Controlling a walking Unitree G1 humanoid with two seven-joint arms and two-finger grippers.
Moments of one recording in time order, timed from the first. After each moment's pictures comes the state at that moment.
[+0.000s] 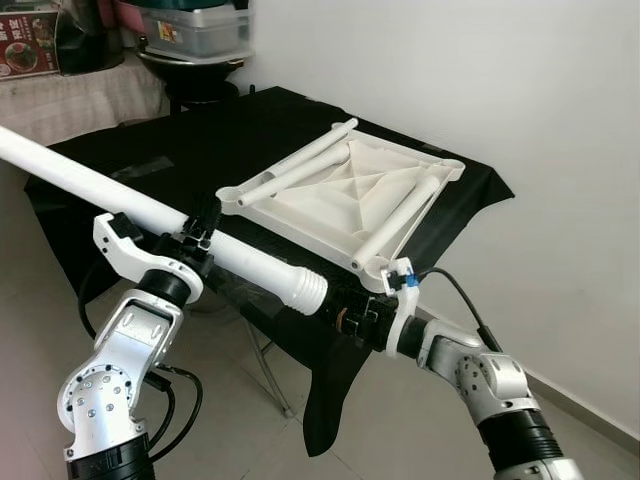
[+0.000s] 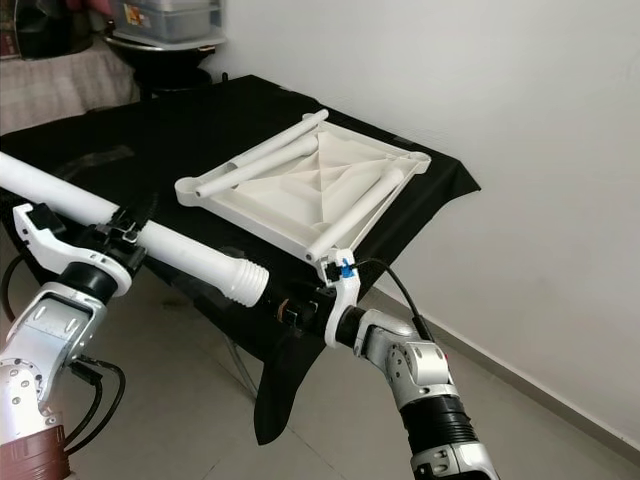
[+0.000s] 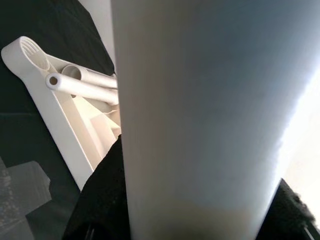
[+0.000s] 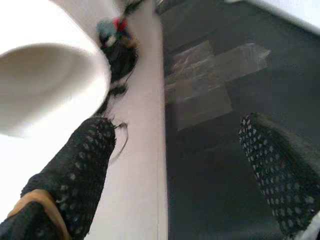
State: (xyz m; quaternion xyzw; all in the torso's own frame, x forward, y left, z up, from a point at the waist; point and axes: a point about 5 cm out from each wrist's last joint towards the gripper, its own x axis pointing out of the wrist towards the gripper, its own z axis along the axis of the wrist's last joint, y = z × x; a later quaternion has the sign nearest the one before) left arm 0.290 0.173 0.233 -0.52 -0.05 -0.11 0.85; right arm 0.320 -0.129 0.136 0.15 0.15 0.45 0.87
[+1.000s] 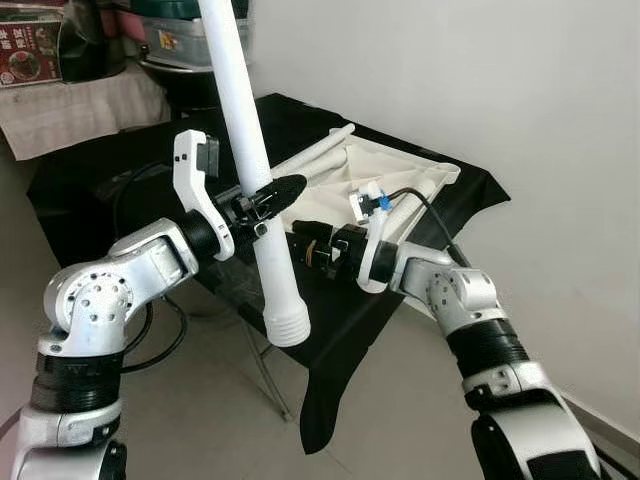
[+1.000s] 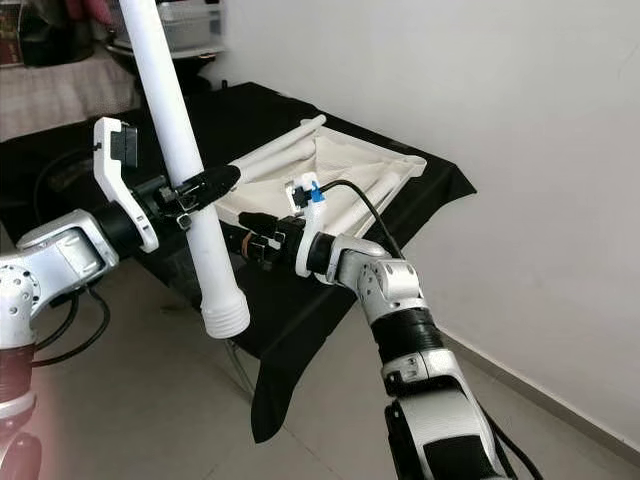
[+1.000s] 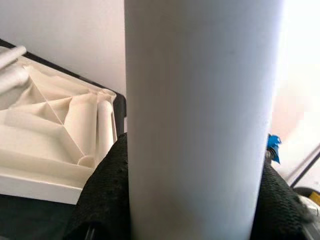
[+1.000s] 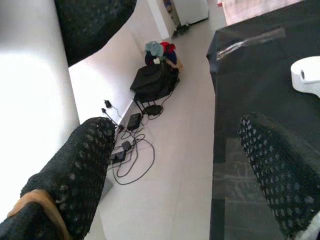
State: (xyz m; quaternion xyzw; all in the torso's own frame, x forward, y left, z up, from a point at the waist) left arm 0.314 0.129 0.290 -0.21 -0.02 -0.38 0.90; right arm 0.363 -0.078 0.220 0.15 0.08 0.54 0.82
